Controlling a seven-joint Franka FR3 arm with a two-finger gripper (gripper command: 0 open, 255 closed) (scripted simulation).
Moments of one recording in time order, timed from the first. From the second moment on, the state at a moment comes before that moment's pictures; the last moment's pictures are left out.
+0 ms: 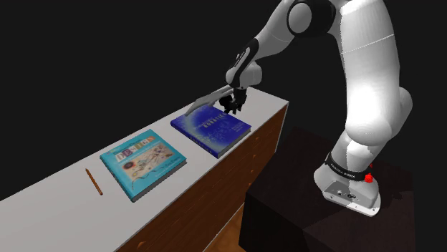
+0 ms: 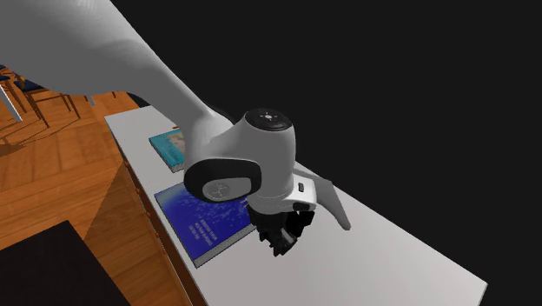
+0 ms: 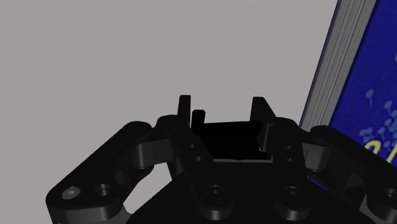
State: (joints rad) arm -0.18 0.60 -0.11 -2.00 0.26 2.62 -0.46
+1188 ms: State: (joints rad) arm -0.16 0.44 -0.15 -2.02 0.21 2.49 -0.42
